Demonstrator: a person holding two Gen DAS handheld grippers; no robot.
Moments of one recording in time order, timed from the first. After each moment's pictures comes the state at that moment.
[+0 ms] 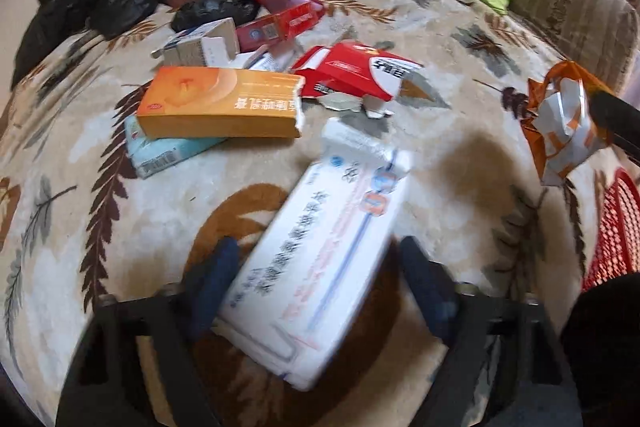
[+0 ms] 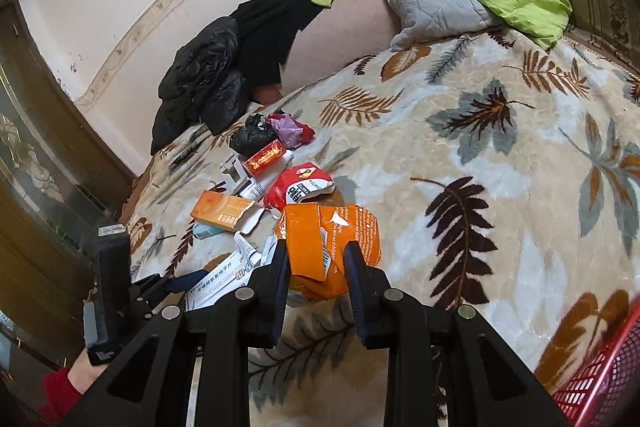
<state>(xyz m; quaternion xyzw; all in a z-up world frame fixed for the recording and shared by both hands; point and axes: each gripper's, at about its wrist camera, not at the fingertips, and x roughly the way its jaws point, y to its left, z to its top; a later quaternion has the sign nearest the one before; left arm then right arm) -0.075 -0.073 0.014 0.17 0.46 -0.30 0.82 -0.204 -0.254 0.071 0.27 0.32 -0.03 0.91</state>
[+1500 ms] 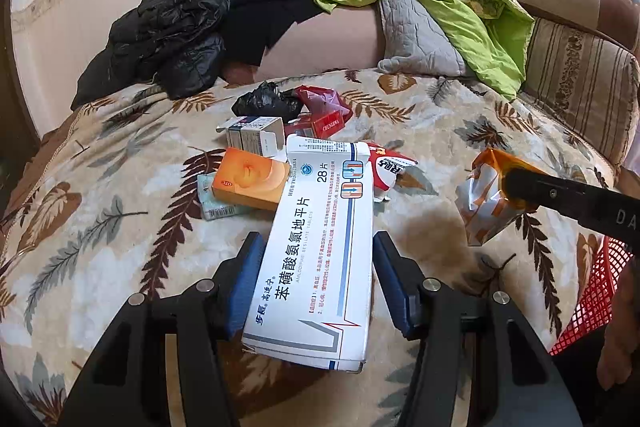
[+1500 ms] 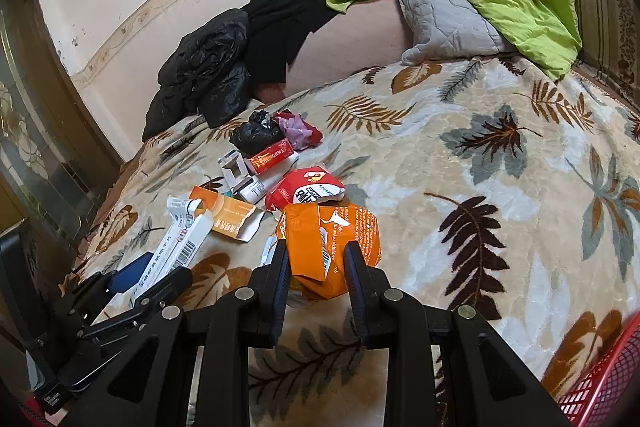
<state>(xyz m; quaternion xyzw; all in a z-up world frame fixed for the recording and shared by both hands) -0.121 -0.052 0.068 0.11 0.33 -0.26 0.90 -0.195 -0.229 0.077 0.22 0.32 -0.05 0.92</state>
